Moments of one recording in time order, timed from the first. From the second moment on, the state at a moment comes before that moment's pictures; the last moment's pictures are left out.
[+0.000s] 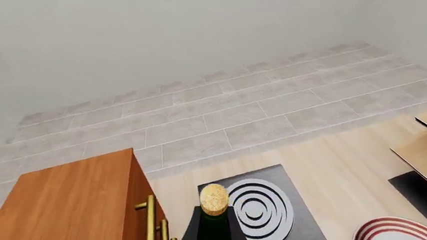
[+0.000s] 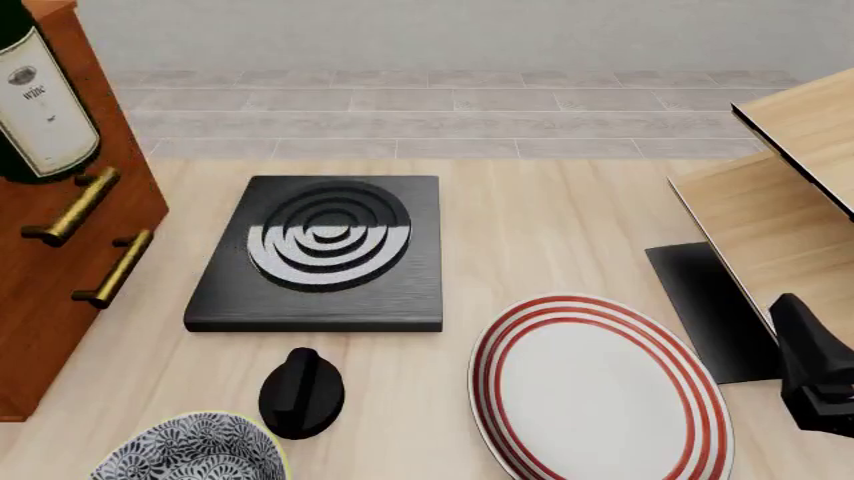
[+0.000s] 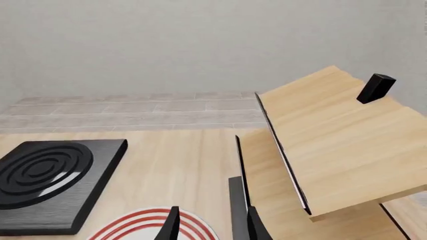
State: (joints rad) left arm -0.19 0.83 -1.39 0.79 0.14; right arm 0.00 0.11 0.00 -0.05 0.03
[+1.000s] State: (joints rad) left arm 0.17 1.06 -1.73 0.88 0.23; right arm 0.00 0.11 0.00 -0.05 0.04
